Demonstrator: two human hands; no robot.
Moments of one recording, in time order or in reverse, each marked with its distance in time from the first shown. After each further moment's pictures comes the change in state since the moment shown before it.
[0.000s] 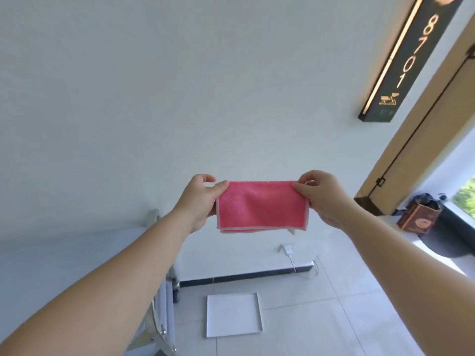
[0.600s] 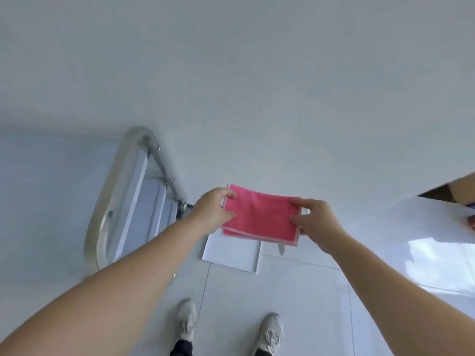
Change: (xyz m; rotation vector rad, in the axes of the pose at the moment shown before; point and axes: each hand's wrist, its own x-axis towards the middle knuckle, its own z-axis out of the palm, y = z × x) left_hand 0.099 -0.227 0.024 0.634 0.063 -0.182; right_hand 0.124 0.241 0.046 -0.334 -0.332 0.337
